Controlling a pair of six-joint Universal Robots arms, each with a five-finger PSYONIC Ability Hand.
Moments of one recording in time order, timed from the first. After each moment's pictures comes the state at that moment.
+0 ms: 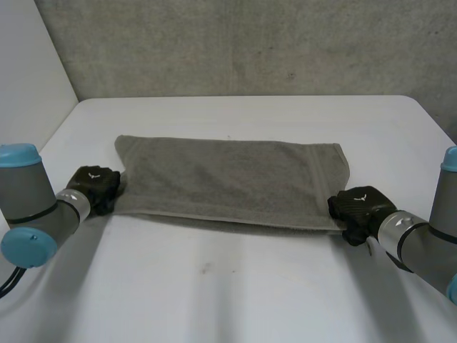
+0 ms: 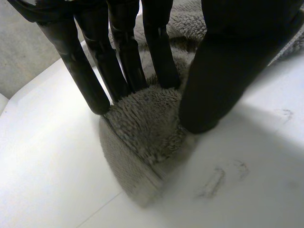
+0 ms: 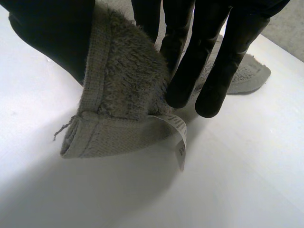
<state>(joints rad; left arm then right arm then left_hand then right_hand) 4.61 -2.29 -1.44 3.31 -1.41 3.62 1.78 -1.15 1.70 0.02 1.32 2.67 0.91 0.91 0.90 0.91 0.72 0.97 1.17 1.19 1.19 0.98</state>
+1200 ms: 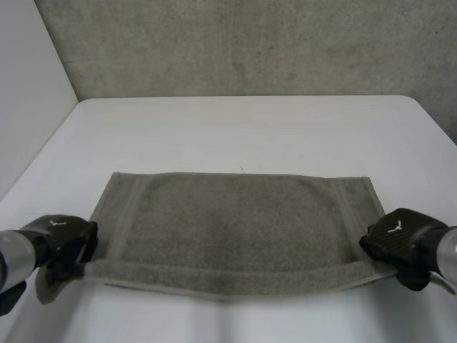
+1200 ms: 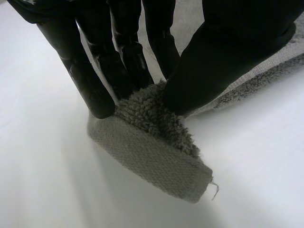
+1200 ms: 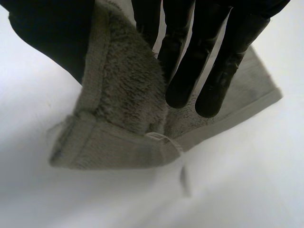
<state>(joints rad) 4.66 -1.66 -1.85 2.74 -1.42 3.61 1.70 -1.46 1.75 0.57 1.34 2.18 1.16 1.21 1.21 1.22 1.01 0.97 1.17 1.19 1.20 0.98</state>
